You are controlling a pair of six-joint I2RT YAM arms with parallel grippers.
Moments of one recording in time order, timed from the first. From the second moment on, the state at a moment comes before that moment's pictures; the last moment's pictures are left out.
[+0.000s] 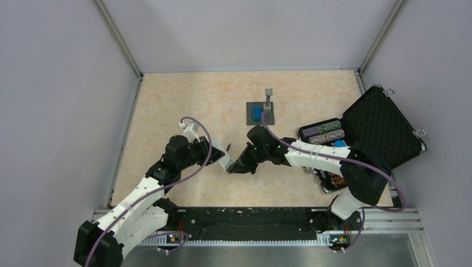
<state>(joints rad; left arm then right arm) -0.47 0.82 0.44 -0.06 0.30 -0.72 0.93 1.58 0.94 -0.20 -0.39 1.62</state>
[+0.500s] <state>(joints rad) -0.47 0.81 0.44 -0.08 0.34 -0.70 0.93 1.60 0.94 -0.20 -0.39 1.62</state>
